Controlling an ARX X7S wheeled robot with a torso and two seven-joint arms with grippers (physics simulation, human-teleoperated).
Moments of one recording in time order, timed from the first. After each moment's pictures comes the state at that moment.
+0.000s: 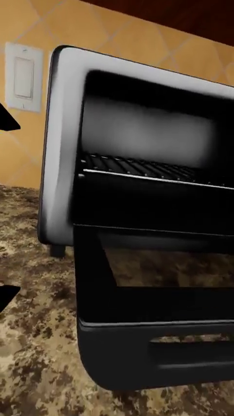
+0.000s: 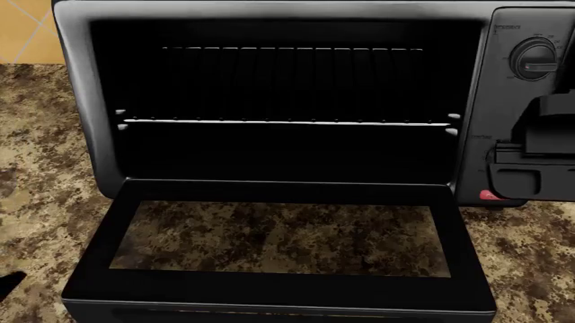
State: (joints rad) left arm -0.32 -1.19 0.23 0.39 0.02 0.01 0.50; right arm 0.86 1.16 0.14 -1.03 1.36 0.70 0.95
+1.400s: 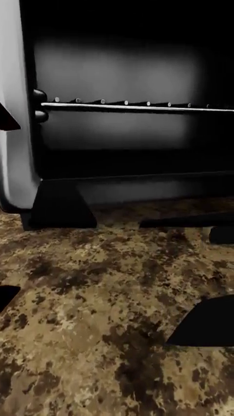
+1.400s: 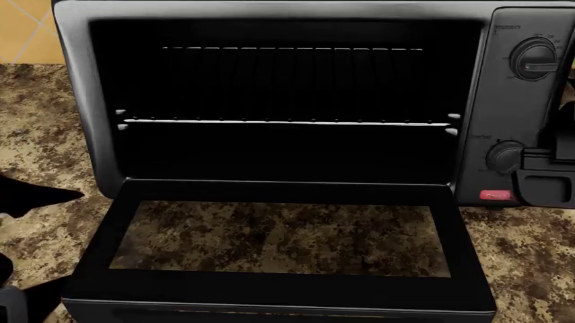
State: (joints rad) left arm -0.62 -0.90 0.51 0.04 0.32 0.21 0.63; right arm 0.79 1.28 0.15 -1.04 1.38 0.58 0.99
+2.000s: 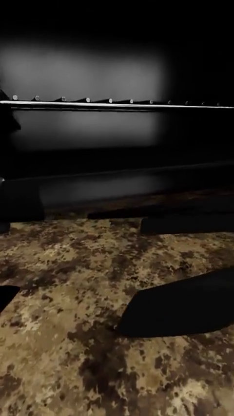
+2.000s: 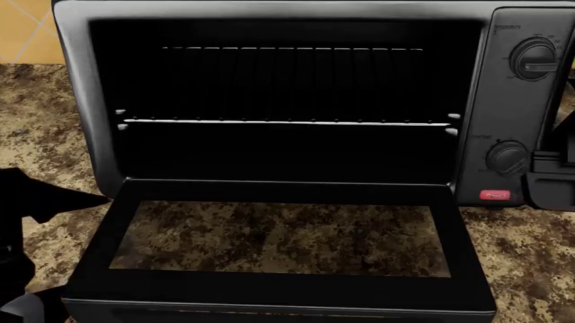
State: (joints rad) left arm -0.67 -0.86 0.56 0.00 0.33 0.30 0.64; right arm 0.73 1.31 0.18 -1.04 1.37 0.54 0.99
